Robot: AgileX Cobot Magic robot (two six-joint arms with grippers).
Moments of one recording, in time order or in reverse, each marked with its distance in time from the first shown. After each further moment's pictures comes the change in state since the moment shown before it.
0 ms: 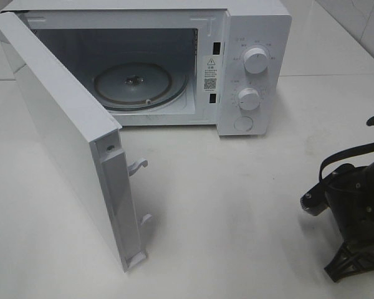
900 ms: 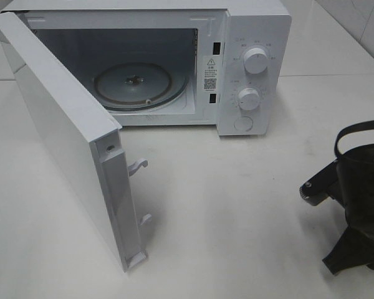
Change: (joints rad) left arm 0.000 0.000 0.000 0.000 0.000 0.000; right arm 0.000 -0.146 -0.030 0.167 0.021 -0.209
